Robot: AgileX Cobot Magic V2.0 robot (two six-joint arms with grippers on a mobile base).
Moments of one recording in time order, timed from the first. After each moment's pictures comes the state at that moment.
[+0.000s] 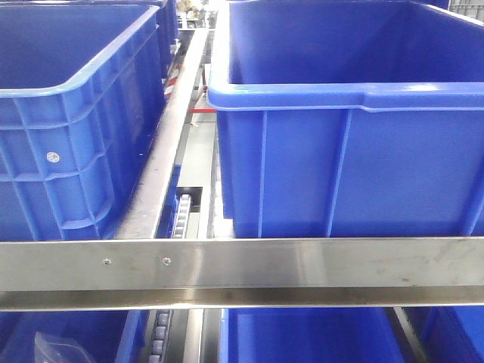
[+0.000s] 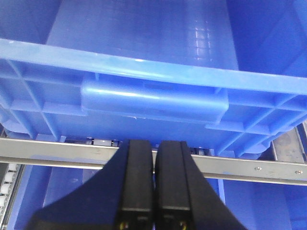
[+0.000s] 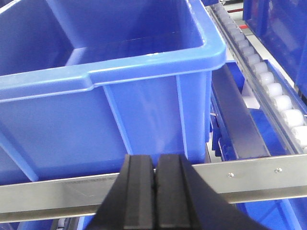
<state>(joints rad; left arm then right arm) -0.09 0.55 -0.33 0.00 0.34 -0.15 -0.01 -0.01 0.03 0.09 0.17 0.12</state>
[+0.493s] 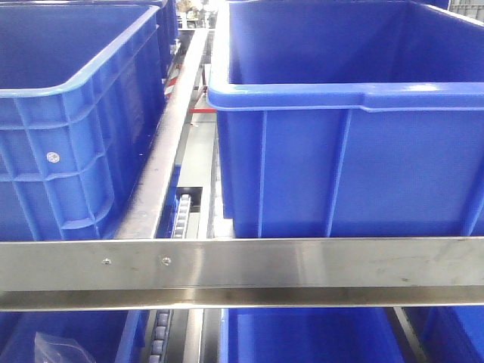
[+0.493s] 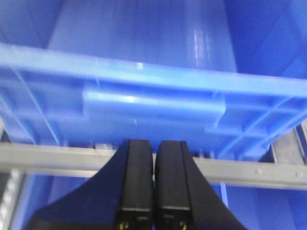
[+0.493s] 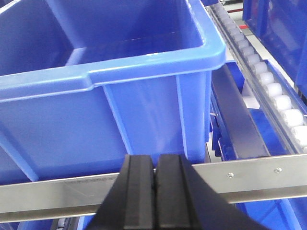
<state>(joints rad) -0.09 0.49 -0.32 0.03 0.34 -0.15 -0.01 -0.01 0.03 0.09 0.17 0.12</state>
